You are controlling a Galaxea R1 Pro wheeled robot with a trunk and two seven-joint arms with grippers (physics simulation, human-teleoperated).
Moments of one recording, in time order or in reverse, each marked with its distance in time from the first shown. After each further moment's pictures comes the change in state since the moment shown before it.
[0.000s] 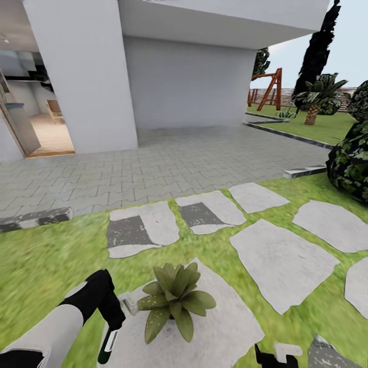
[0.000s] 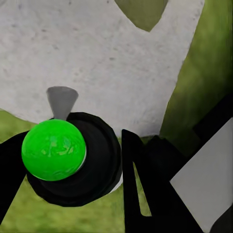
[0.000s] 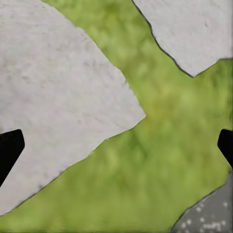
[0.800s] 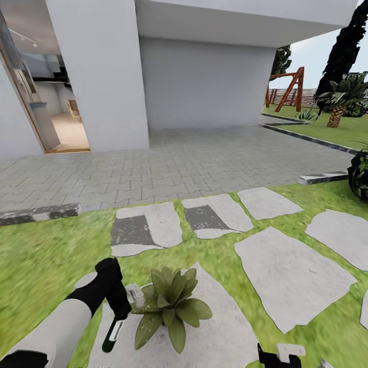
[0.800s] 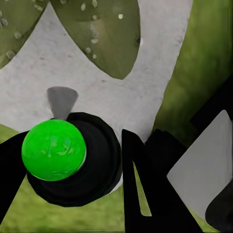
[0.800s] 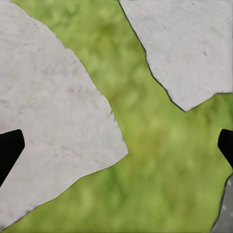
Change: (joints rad) left arm -0.004 -0.042 -0.024 -0.158 -0.173 0.051 -0.190; right arm 0.000 -0.013 -0.001 -0.002 0.000 -0.001 -0.001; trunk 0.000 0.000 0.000
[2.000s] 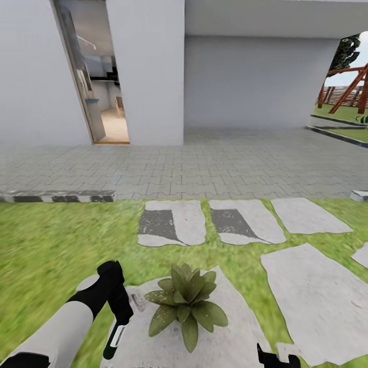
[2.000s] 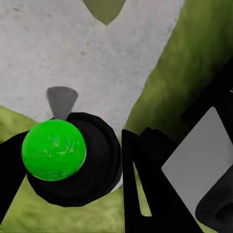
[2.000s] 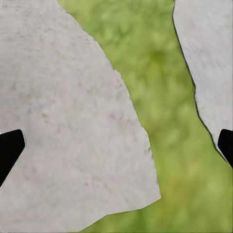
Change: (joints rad) left arm 0.011 -0.014 -0.001 0.011 -0.009 0.000 -0.020; right arm 0.000 0.002 0.001 0.000 0.000 0.000 0.000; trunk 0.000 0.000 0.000
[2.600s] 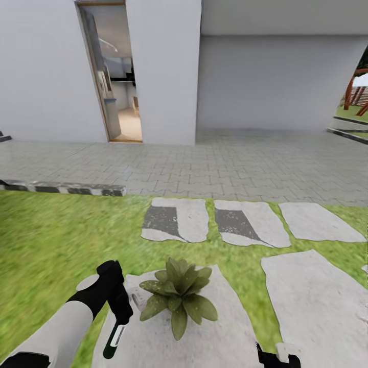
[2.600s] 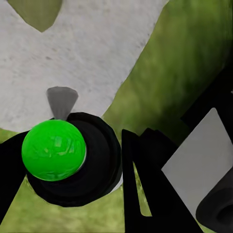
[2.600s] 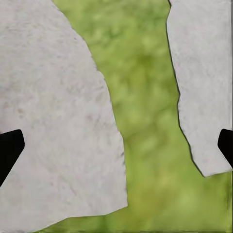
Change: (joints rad) left arm -0.002 0.000 0.006 0.003 0.002 0.000 0.007; right arm 0.000 0.000 0.000 0.000 0.000 0.000 0.000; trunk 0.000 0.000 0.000
